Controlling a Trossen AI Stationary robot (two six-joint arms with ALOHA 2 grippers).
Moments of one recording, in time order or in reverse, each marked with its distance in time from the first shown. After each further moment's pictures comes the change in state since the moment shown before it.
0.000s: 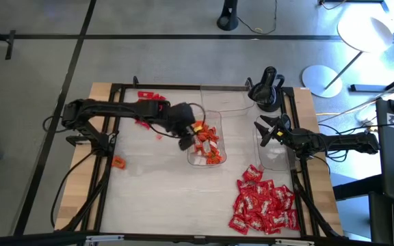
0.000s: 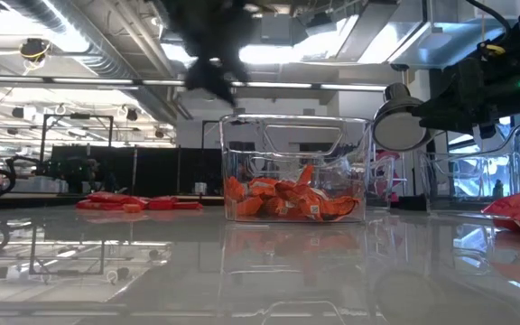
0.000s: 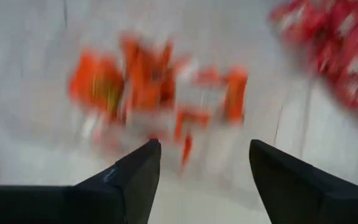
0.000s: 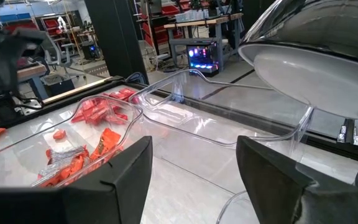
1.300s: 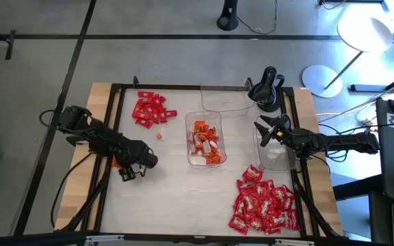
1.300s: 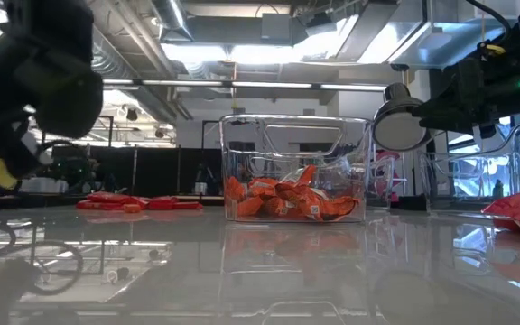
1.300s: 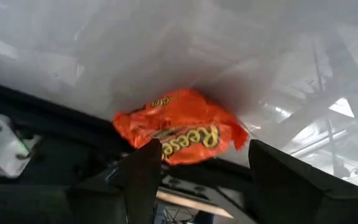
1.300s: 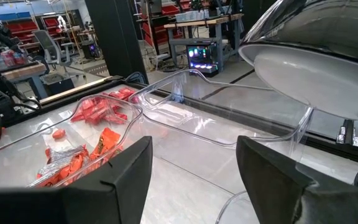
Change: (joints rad) left arm -0.374 -0.006 -0.675 -0.425 0.181 -0.241; right arm 0.000 0.000 0.000 0.000 0.000 -0.007
